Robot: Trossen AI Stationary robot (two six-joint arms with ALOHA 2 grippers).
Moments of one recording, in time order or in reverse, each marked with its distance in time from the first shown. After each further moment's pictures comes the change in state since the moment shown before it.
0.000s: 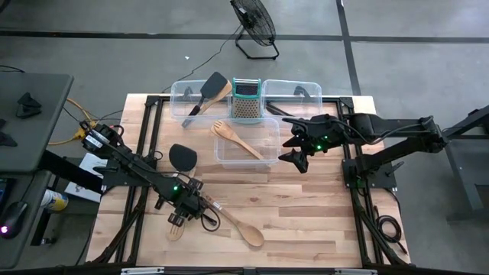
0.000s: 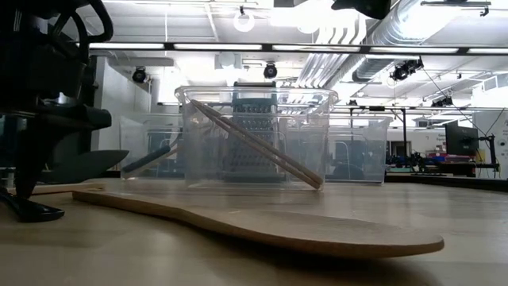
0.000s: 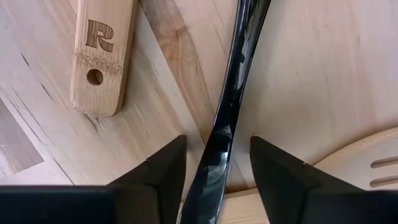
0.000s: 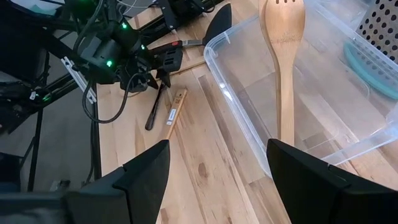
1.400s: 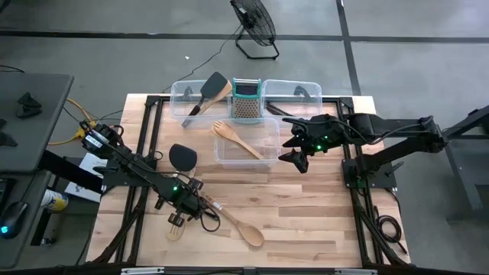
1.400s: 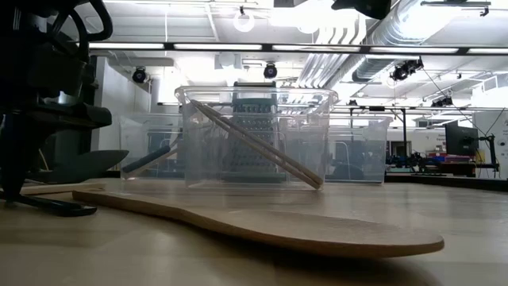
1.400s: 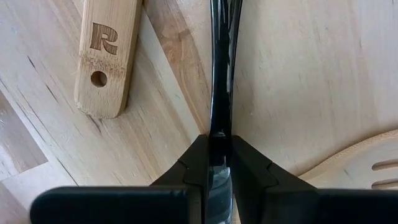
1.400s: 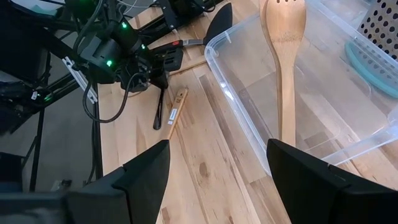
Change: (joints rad) left arm 0.000 0.002 -0.002 0.000 -0.010 -0.008; right arm 0.000 0.000 0.000 0.000 -0.004 0.003
